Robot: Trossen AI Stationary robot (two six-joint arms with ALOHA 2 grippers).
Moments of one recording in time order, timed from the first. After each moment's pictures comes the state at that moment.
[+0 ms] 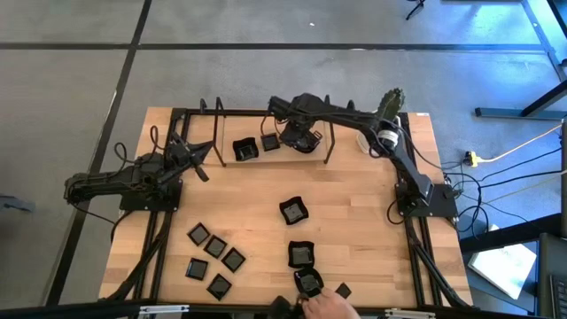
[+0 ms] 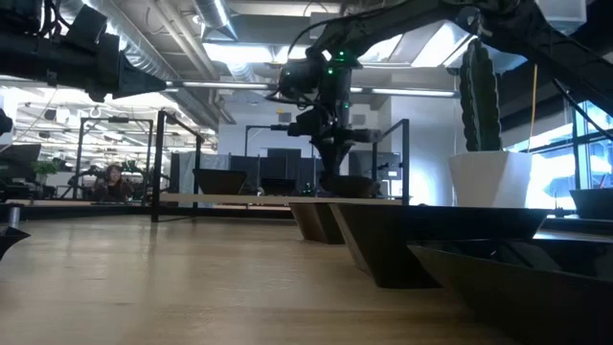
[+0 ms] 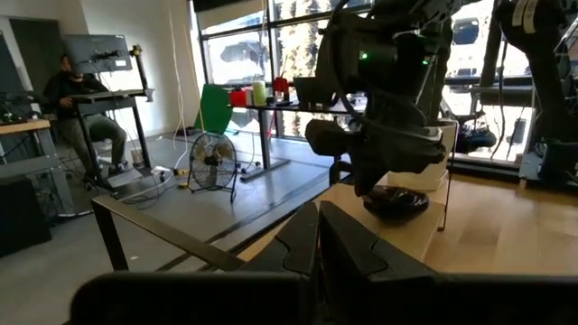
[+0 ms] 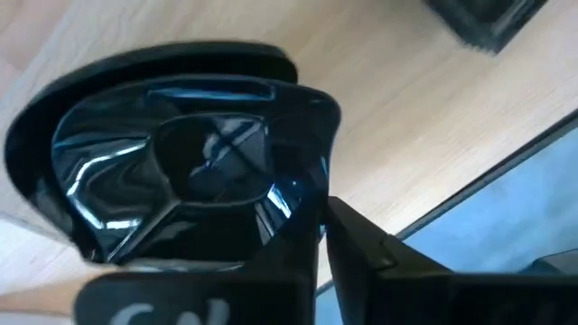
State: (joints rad) left arm 0.12 0.04 0.09 0.00 -0.58 0.07; right arm -0.41 2.22 2.12 -1.21 0.26 -1.34
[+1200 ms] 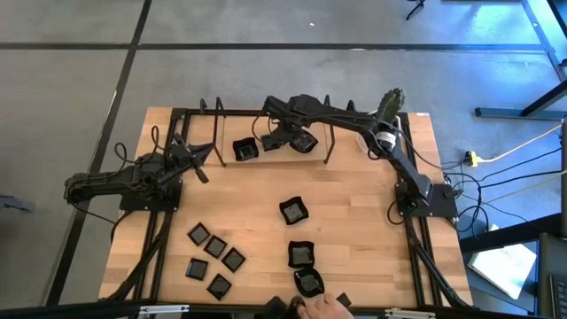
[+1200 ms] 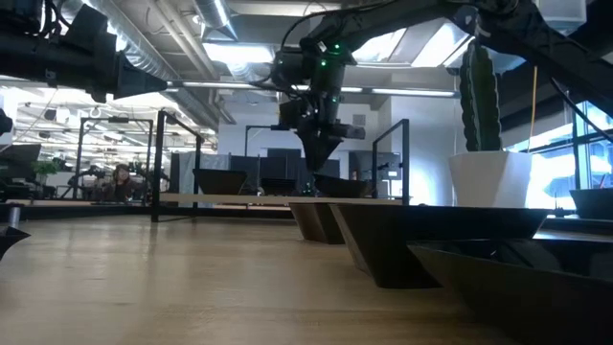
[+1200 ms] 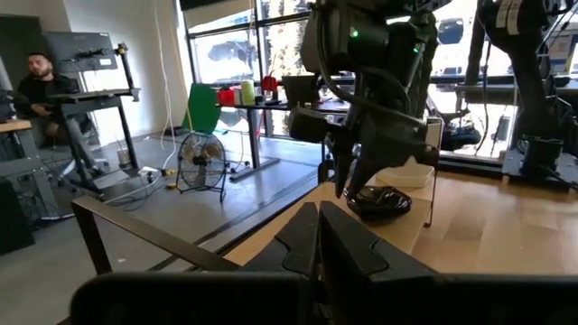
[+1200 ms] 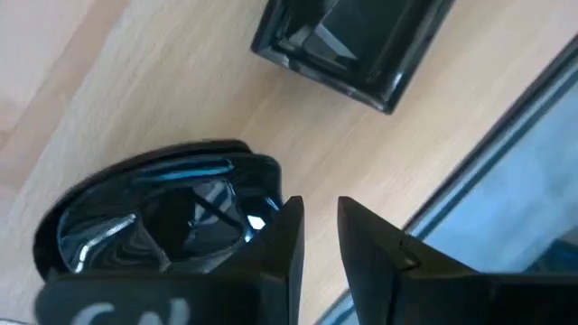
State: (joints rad) left arm 0.12 0.04 0.09 0.00 -0.55 0.06; right arm -0.39 2.24 2.19 -1.16 0.21 -1.15
